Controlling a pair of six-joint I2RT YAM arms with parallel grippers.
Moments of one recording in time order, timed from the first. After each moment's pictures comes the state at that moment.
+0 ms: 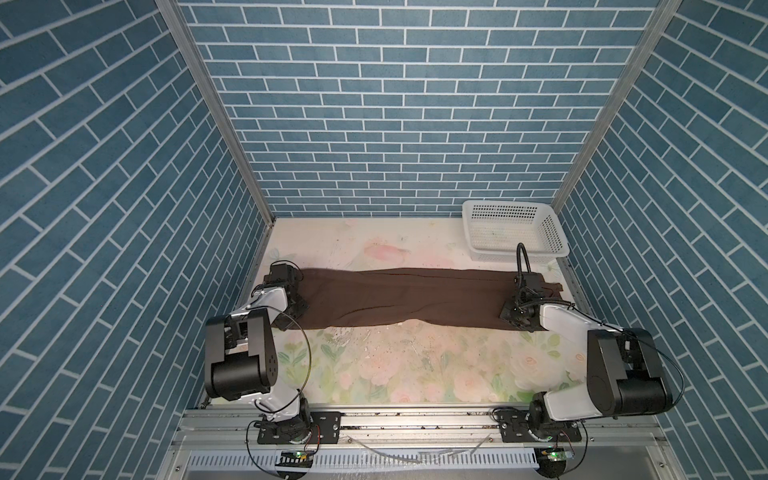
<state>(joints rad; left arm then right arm) 0.21 1.58 0.83 -0.53 -0.11 -0.64 0.13 1.42 0.65 -0.38 0.06 0.55</state>
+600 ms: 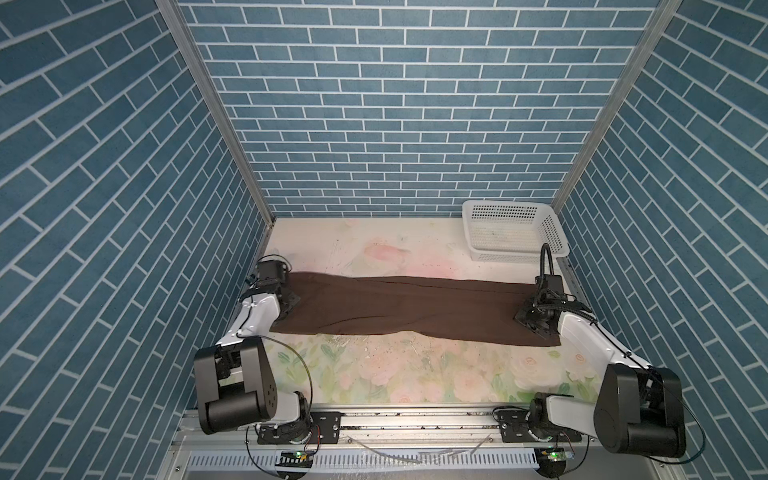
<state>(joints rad) 0.13 1.42 0.88 -0.54 -0.14 -0.67 0.00 1.29 0.72 -0.57 -0.03 0.57</state>
